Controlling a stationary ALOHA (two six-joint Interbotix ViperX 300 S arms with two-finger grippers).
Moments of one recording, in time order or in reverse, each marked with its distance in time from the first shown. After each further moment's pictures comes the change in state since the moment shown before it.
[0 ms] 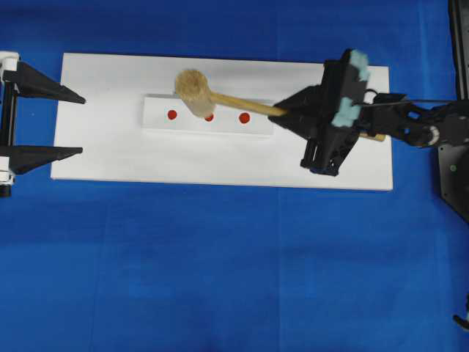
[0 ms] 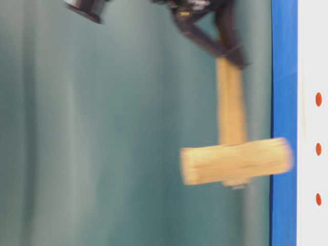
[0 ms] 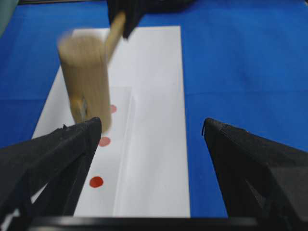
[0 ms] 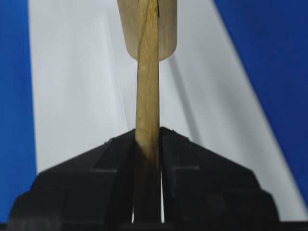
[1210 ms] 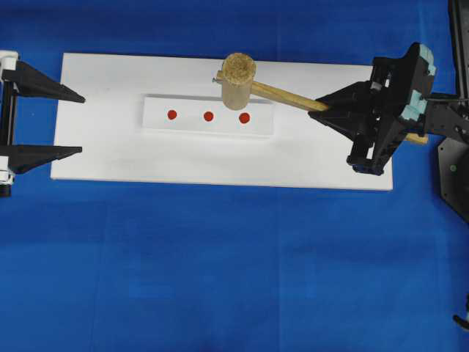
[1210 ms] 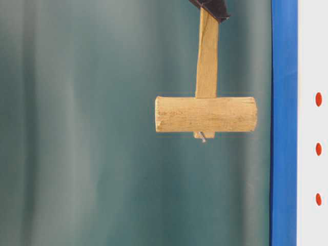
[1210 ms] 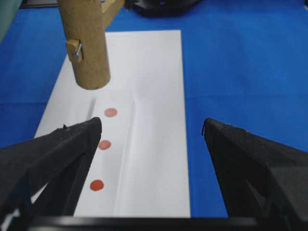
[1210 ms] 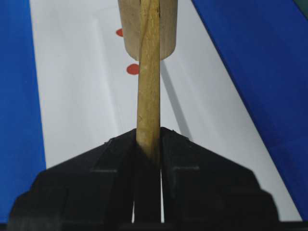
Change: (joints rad) left arm 0.002 -0.003 0.002 0.000 -0.008 -0.002; right arm 0.015 -0.298 0.172 0.041 -0.025 -0.006
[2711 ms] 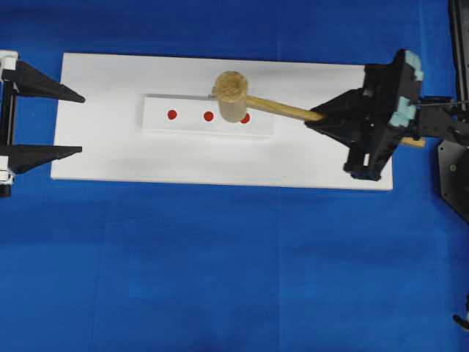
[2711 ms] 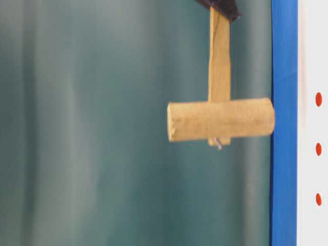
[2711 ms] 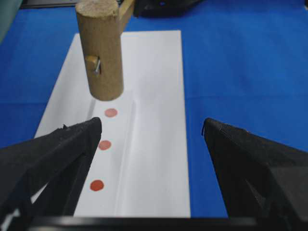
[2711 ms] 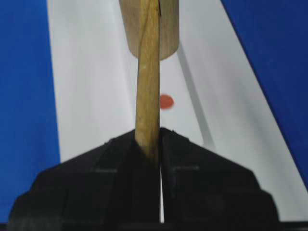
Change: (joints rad) left arm -0.002 0.000 0.000 -0.002 0.000 0.000; right arm 0.002 0.049 -0.046 0.018 0.075 -0.041
